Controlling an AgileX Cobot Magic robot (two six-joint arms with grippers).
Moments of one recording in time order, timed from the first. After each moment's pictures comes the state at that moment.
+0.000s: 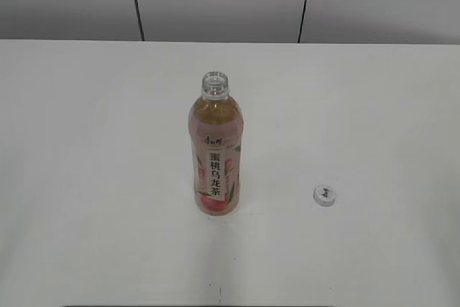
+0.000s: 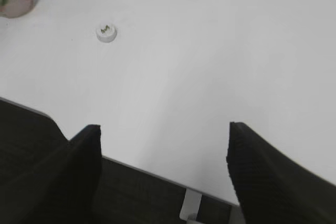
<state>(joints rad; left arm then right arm) -0.33 -0.01 -0.56 0.02 1.03 0.04 0.42 0.16 -0.51 -0.11 1.10 -0.08</state>
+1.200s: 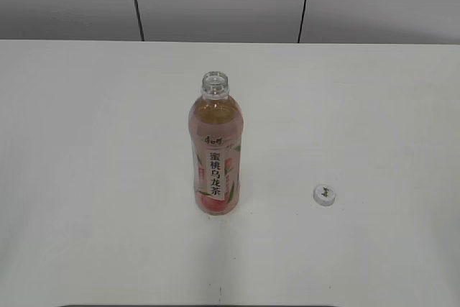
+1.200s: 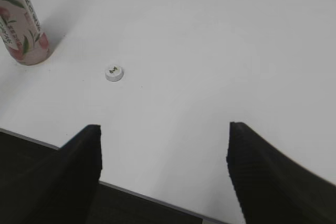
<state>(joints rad) -0.33 -0.01 -0.56 0.02 1.03 0.05 0.42 -0.01 -0.51 -0.10 1.10 -0.05</state>
